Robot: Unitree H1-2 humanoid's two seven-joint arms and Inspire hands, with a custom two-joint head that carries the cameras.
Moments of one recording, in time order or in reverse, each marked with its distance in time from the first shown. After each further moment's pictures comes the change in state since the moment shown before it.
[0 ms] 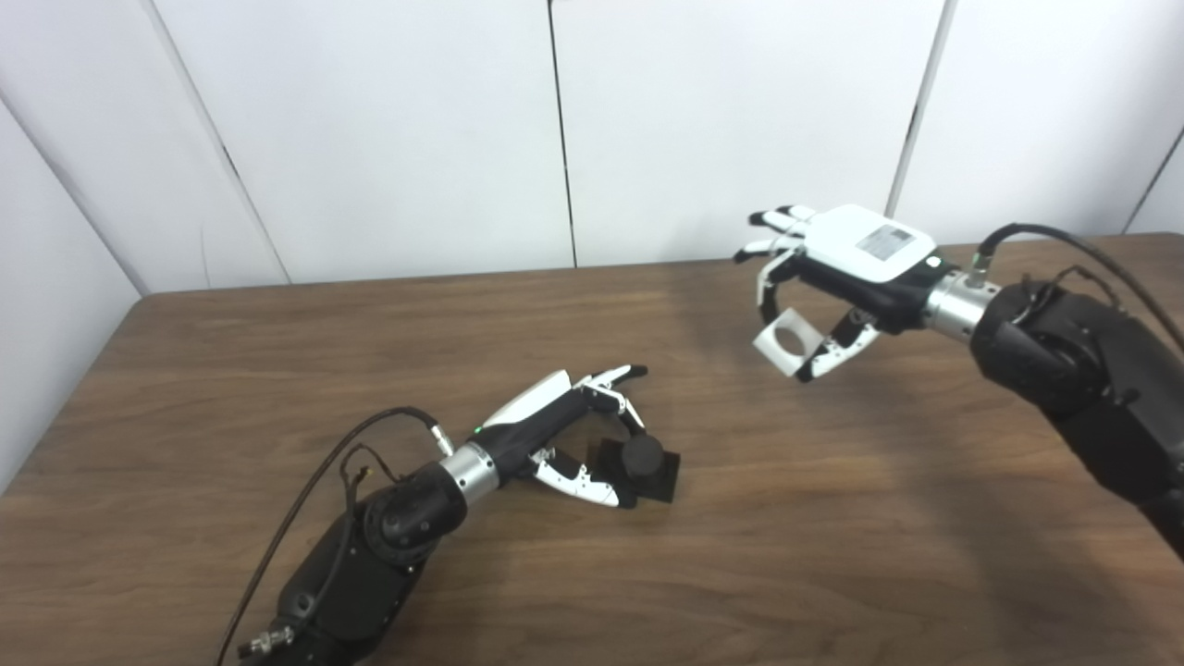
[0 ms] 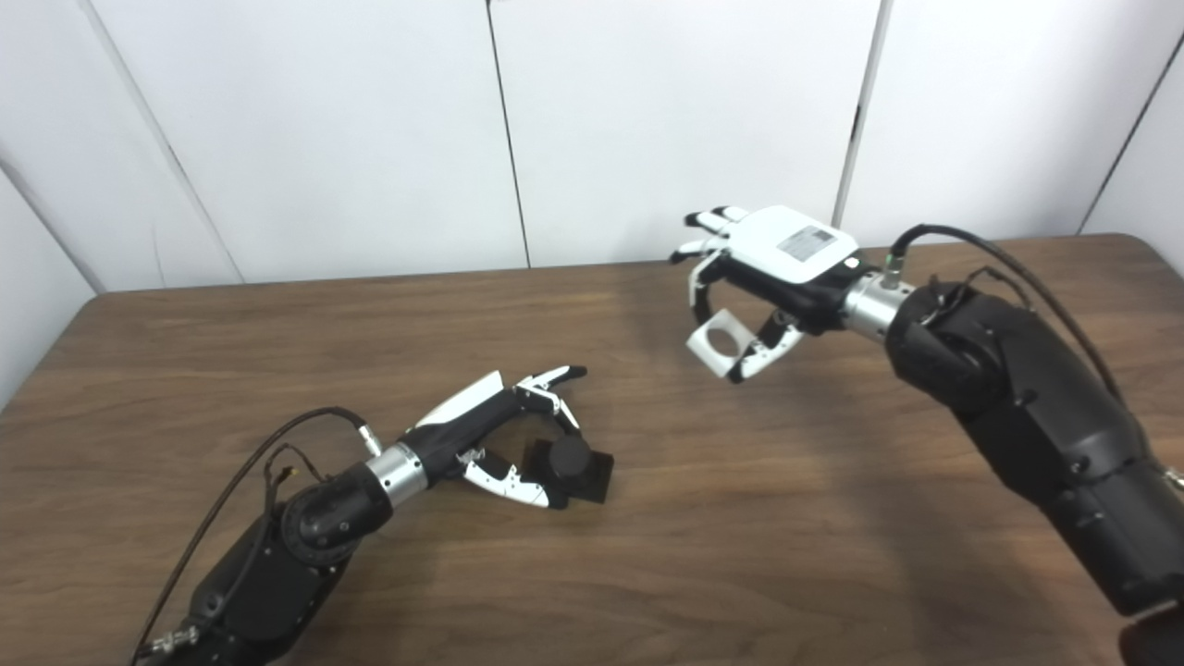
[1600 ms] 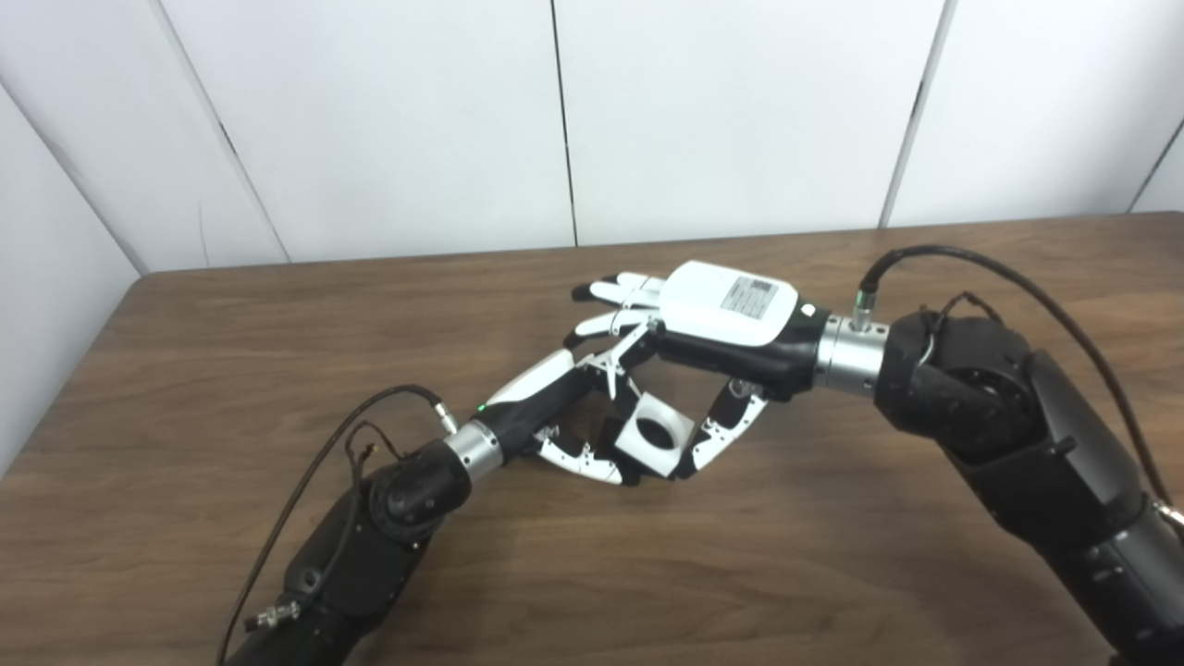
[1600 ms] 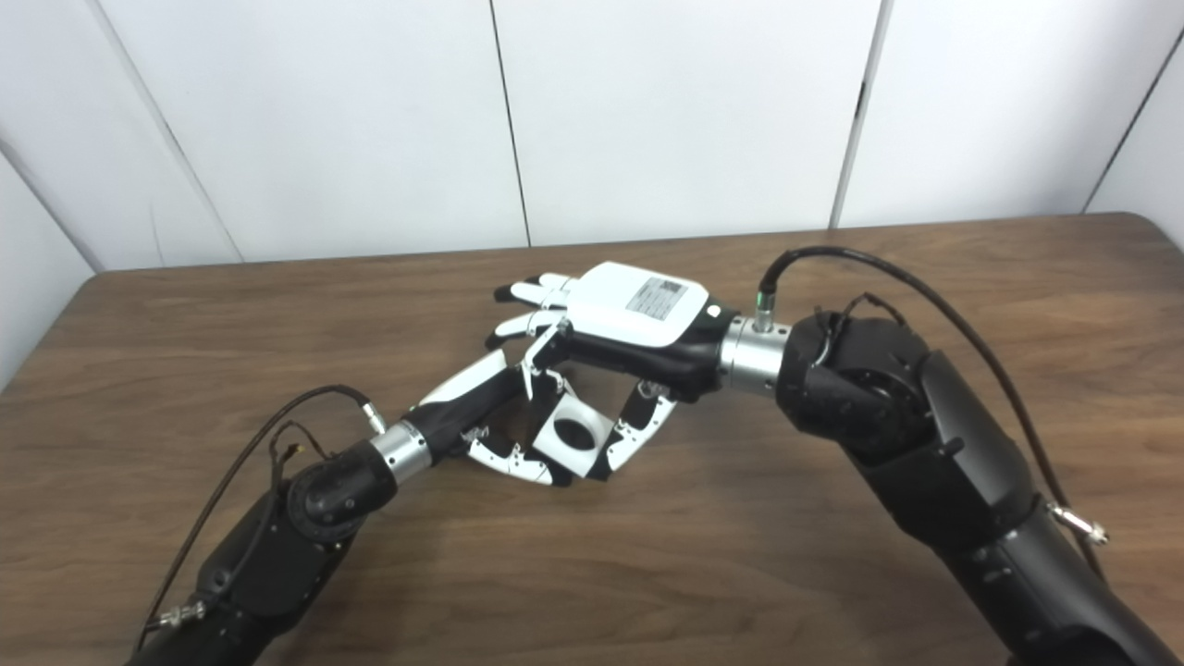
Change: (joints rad) left arm -0.003 -0.008 0.001 -0.005 0.017 0.014 0.001; right arm 0.078 0.181 0.009 -0.344 0.179 0.051 0.320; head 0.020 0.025
